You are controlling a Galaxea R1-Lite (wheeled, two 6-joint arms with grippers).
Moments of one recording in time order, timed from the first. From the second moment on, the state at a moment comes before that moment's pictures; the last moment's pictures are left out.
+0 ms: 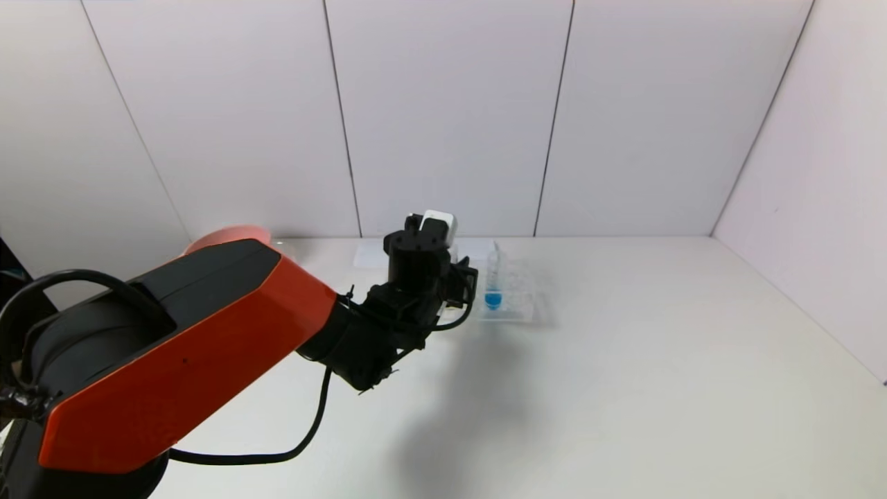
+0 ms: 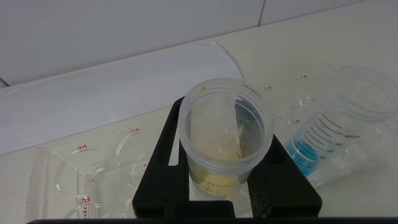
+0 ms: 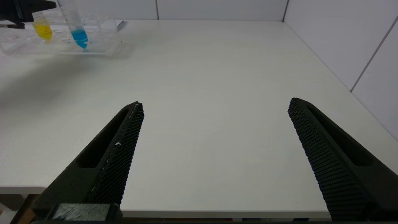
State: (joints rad) left arm -0.66 2.30 -1.28 -0.93 0.26 -0.05; right arm 0.00 0.00 0.00 0.00 0.00 0.00
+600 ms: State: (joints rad) left arm -0.67 2.22 -1.25 -0.94 0.26 -0.05; right arm 0.00 0.00 0.00 0.00 0.00 0.00
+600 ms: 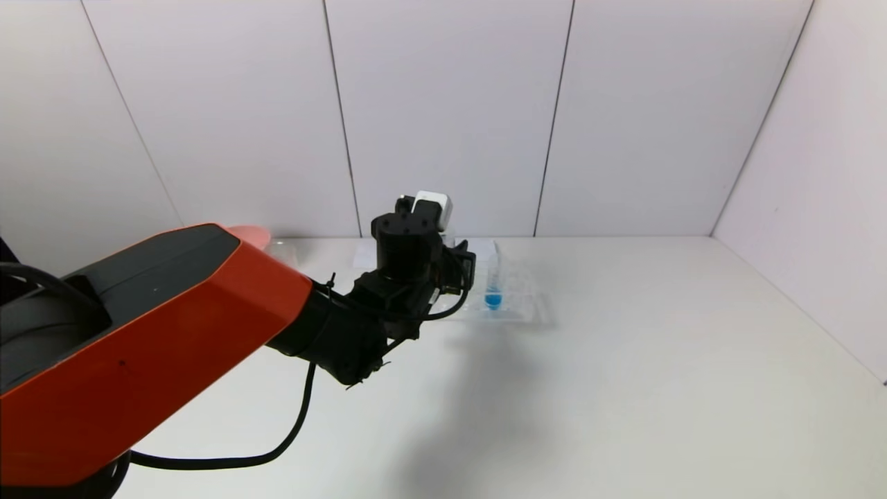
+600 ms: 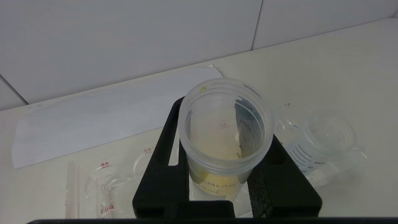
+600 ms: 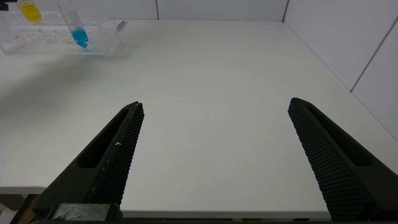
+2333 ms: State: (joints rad) left arm -0.47 1.76 -1.10 -0.79 0.27 0.06; right arm 0.00 0.00 0.00 0.00 0.00 0.00
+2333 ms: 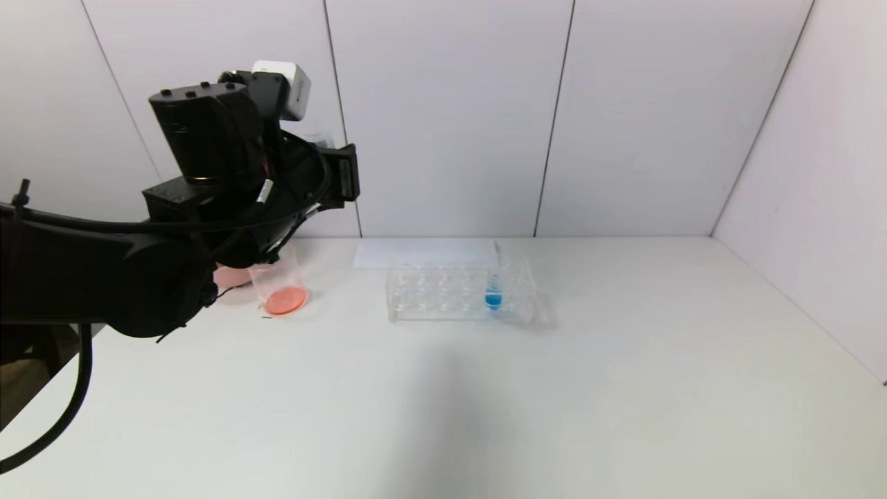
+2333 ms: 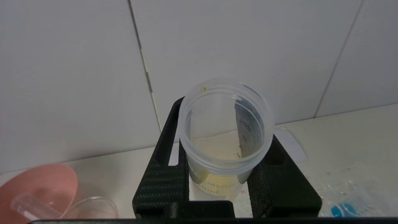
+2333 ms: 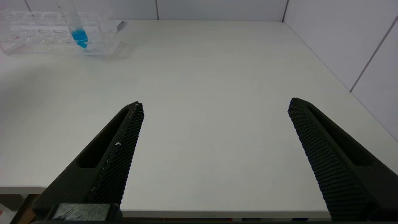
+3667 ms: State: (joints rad) left arm -0.06 1.72 -0.99 -0.79 0.10 0.10; right arm 0.00 0.00 0.00 0.00 0.00 0.00
